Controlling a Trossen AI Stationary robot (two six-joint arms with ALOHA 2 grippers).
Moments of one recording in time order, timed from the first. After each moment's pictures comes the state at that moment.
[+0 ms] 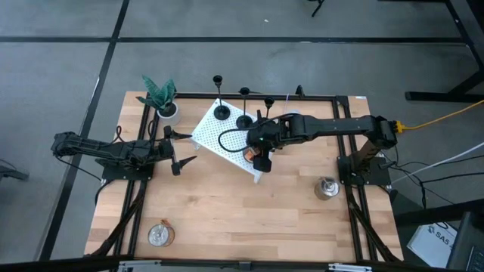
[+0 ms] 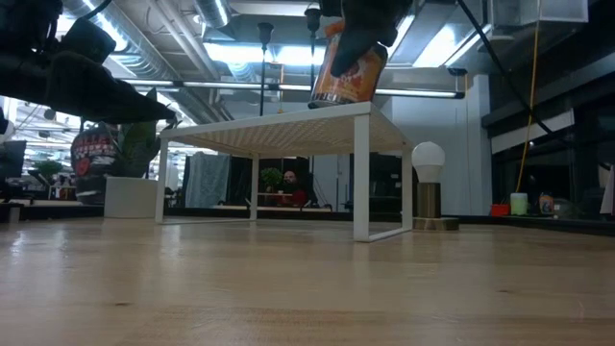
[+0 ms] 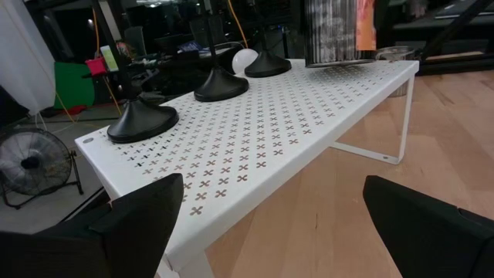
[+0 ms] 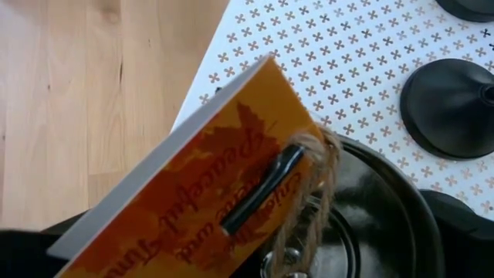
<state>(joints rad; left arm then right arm) -0.11 0.21 0.01 0.08 -0.45 0.10 0.02 1.72 1.57 -0.87 0.08 0.11</state>
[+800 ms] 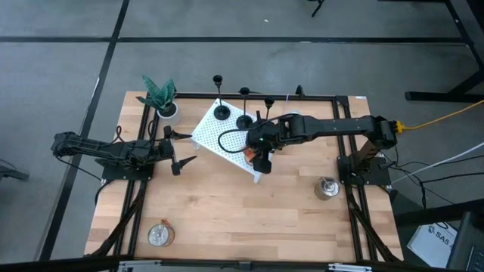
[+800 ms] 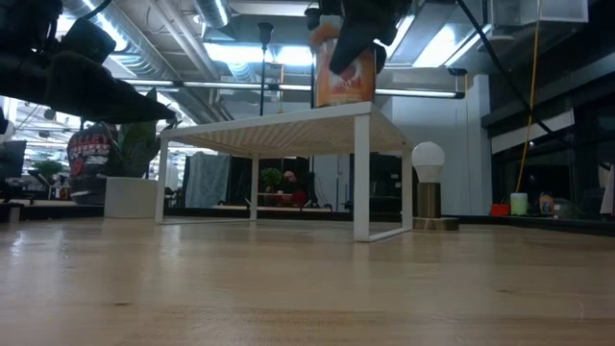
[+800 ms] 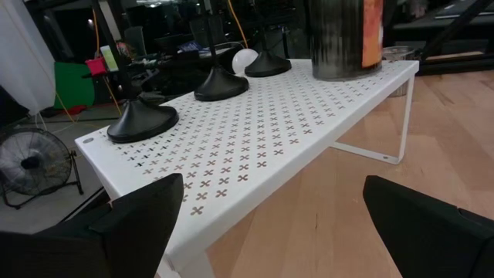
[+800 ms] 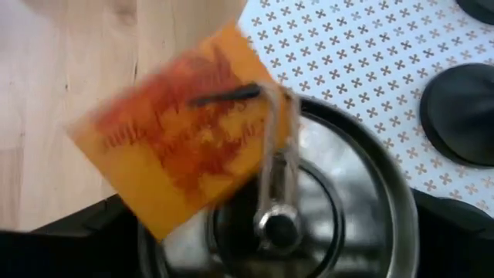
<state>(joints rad) -0.11 0.21 0.01 0.08 -0.45 0.10 0.02 1.73 1.56 -0.86 0.04 0.10</state>
